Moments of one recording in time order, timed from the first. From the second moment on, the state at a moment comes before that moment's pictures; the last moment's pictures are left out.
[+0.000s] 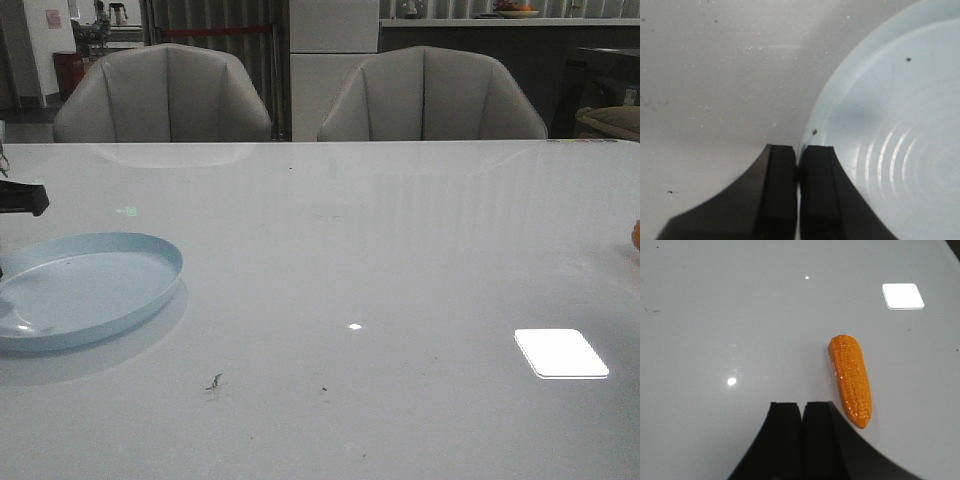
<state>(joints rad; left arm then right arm) -0.03 1.94 -1.30 -0.05 0.81 -0.06 -0.04 0.87 -0.57 0.04 0.26 0.05</state>
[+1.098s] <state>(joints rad) -0.18 1.95 -1.79 -0.32 1.16 -0.06 -0.04 0.87 -0.57 0.04 0.26 0.05</state>
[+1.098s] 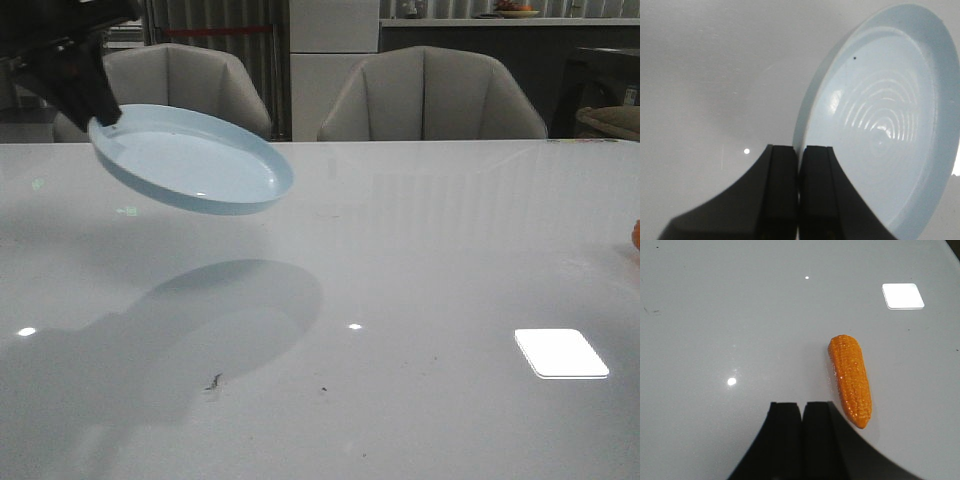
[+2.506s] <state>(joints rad) -0.44 2.20 -1.80 -0.22 1.14 -0.07 -0.04 0.87 -0.57 0.04 0.26 0.05</state>
